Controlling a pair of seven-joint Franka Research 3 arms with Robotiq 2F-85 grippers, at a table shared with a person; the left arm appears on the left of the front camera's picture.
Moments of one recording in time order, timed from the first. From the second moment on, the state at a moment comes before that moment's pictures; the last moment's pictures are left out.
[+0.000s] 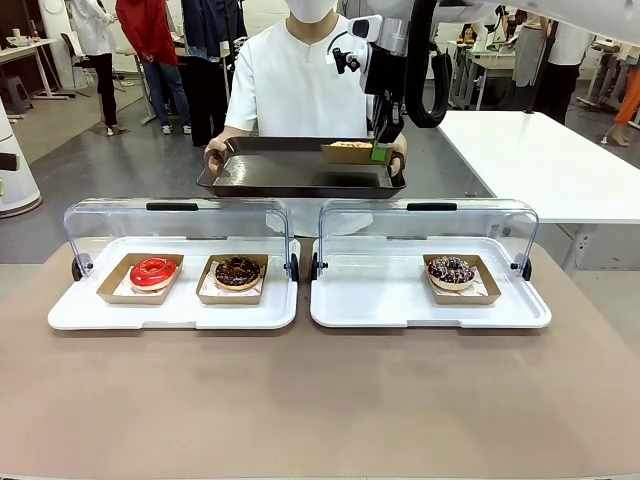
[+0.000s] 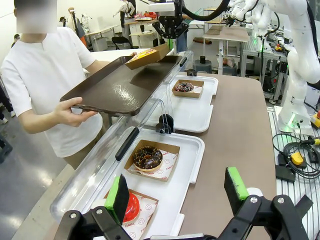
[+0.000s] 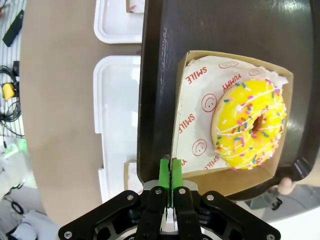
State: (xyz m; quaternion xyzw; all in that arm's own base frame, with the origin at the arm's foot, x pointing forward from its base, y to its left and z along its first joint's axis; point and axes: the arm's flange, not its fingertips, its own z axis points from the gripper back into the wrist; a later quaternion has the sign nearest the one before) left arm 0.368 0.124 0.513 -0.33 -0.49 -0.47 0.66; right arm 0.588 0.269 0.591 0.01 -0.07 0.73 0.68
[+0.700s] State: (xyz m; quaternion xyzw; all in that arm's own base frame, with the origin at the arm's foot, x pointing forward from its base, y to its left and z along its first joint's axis) left arm 0.368 0.124 0.513 -0.33 -0.49 -0.47 0.66; right arm 0.607 0.261 0.566 0.02 -0.06 0.72 0.69
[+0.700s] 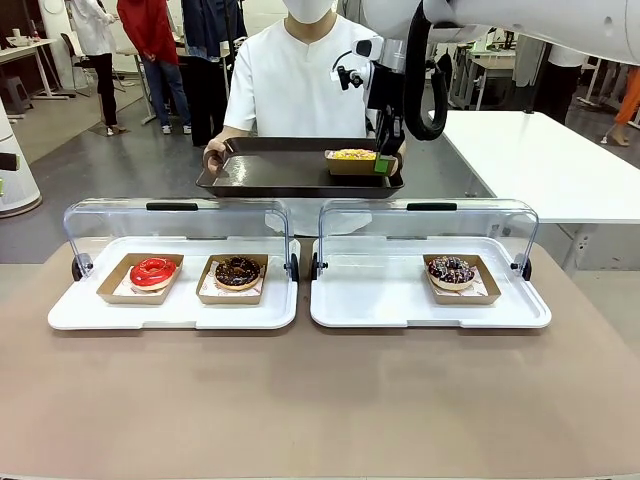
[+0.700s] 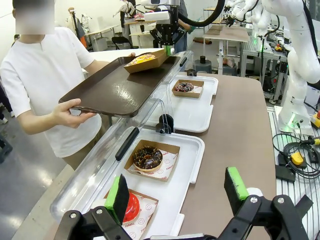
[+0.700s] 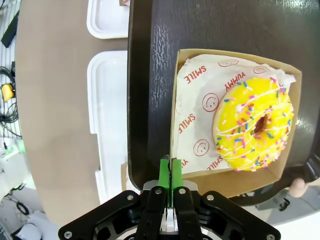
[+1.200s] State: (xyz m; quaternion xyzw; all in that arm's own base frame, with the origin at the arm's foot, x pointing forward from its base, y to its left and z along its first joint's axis) left arm 0.368 0.124 0.513 -0.33 -0.49 -0.47 0.66; right arm 0.607 0.262 0.566 0.02 -0.06 0.72 0.69
